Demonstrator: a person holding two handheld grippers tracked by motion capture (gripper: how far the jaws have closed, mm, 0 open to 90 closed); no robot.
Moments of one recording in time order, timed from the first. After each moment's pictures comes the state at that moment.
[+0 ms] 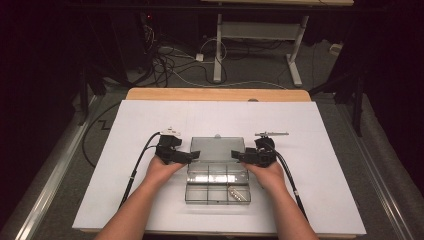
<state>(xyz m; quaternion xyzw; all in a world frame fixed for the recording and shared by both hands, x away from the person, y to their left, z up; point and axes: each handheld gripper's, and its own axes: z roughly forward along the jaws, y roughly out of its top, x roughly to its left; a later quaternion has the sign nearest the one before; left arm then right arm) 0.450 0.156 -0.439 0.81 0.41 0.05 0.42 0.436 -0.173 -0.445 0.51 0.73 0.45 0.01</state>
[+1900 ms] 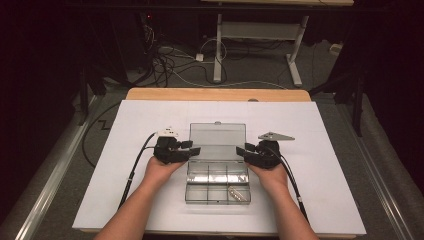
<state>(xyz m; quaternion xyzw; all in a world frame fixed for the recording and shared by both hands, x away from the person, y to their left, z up) 0.434 0.157 -0.421 0.81 0.35 0.05 0.47 0.414 -0.179 -0.428 0.45 0.74 0.49 0.12</state>
